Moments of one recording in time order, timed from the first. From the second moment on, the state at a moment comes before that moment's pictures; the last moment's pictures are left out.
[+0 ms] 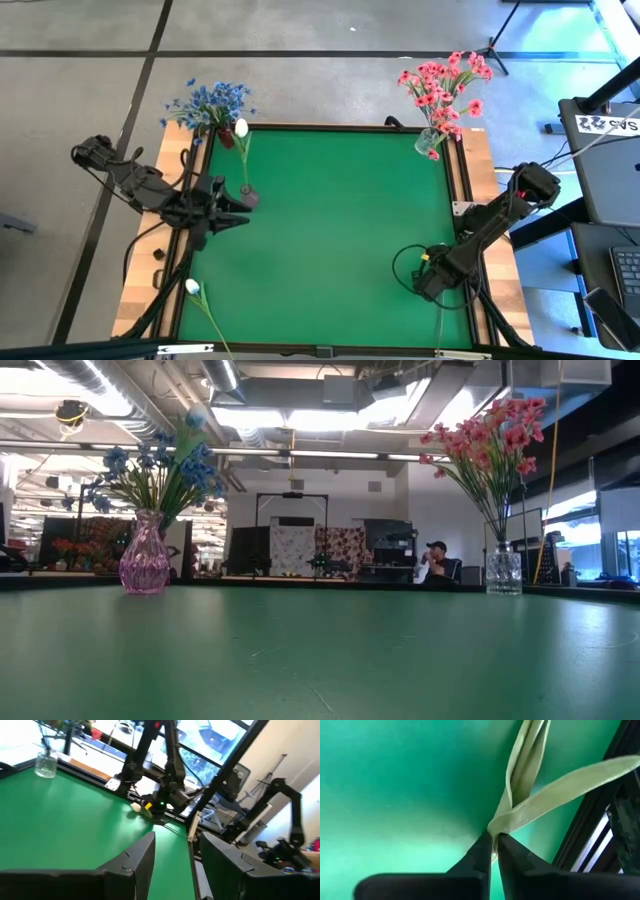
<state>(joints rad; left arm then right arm) -0.54 0.74 0.89 -0.34 -0.49 -0.58 0.81 1.51 0.69 -0.78 -0.30 2.25</state>
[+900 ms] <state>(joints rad) -0.55 0.95 0.89 -0.09 -0.63 -0.46 0.49 1.49 1.36 -0.43 0.65 0.78</state>
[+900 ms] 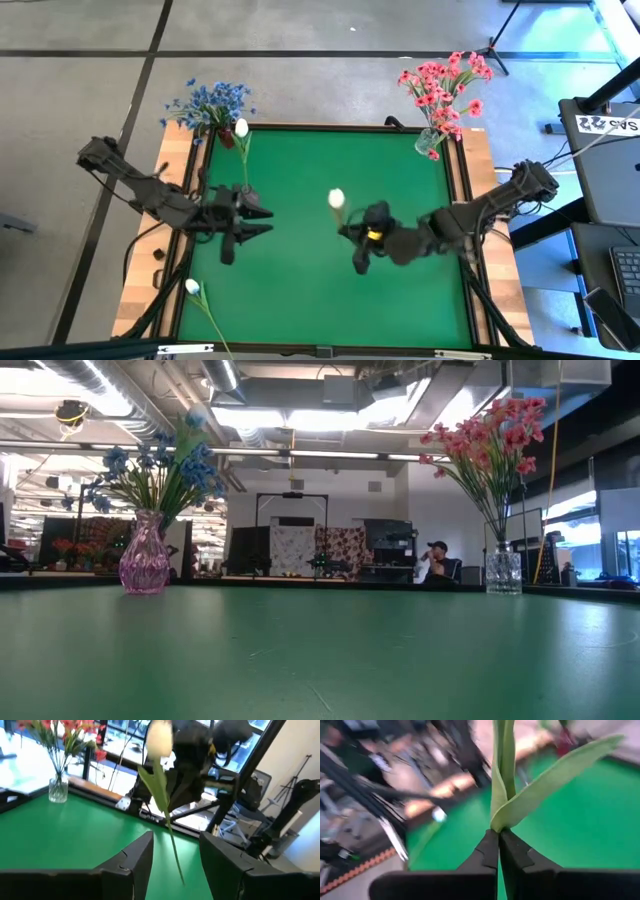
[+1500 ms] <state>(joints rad) -0.38 1.21 0.89 0.29 -0.54 -0.38 0.30 1.52 1.37 -0.10 0.24 0.30</state>
